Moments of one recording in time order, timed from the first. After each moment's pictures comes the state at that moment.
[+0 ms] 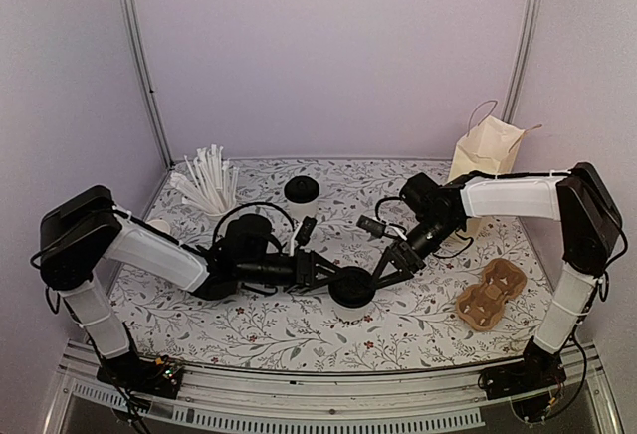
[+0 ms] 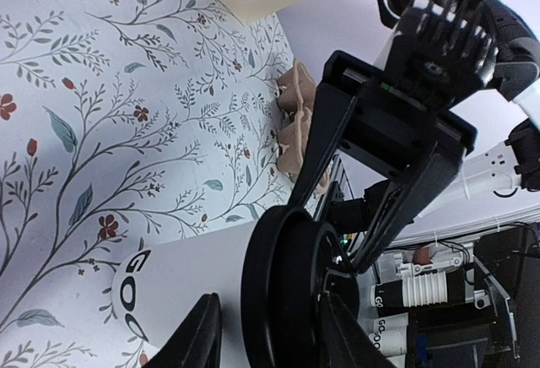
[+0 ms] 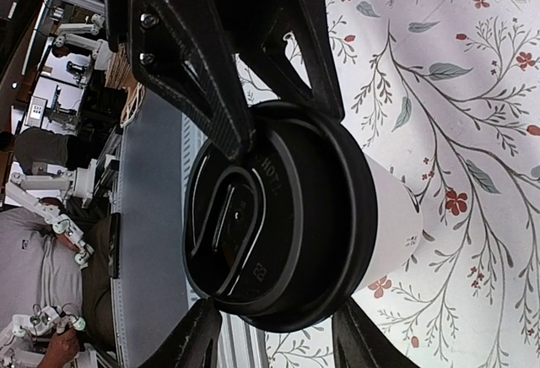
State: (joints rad) left arm -0.94 1.75 0.69 0.66 0.45 -0.97; right arm 0.64 1.79 1.18 -0.75 -0.99 -0.36
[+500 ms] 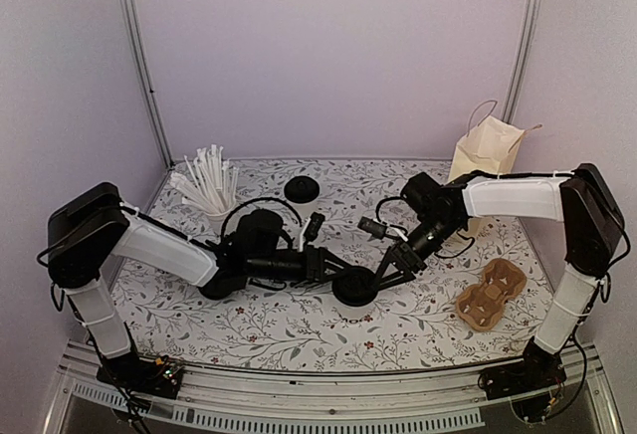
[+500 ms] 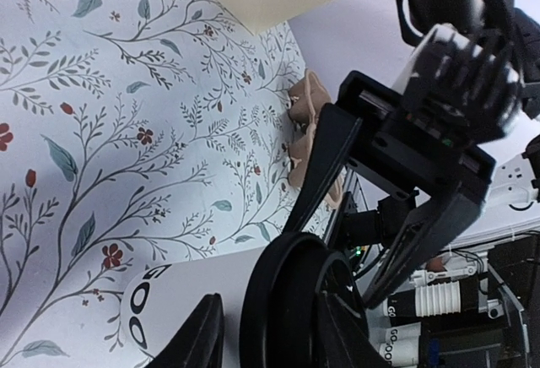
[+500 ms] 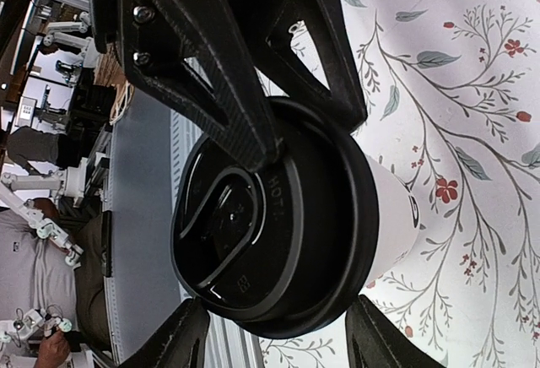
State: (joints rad) left arm -0.94 1.79 0.76 0.64 0.43 -0.95; right arm 0.64 1.78 1.18 -0.77 -0.96 -0.36
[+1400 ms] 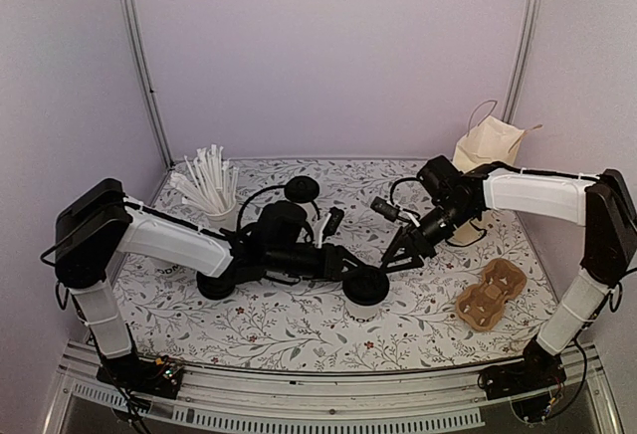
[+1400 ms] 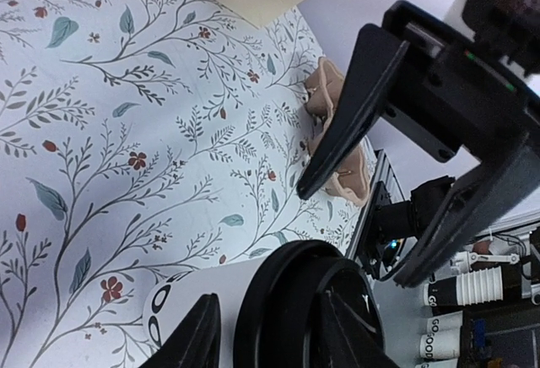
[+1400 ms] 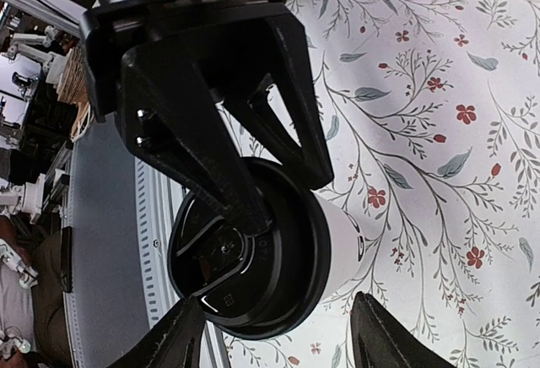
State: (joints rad) left arm -0.99 1.83 0.95 0.38 0.35 -0.79; right arm 0.58 1.66 1.17 -0.74 -0.86 -0.37
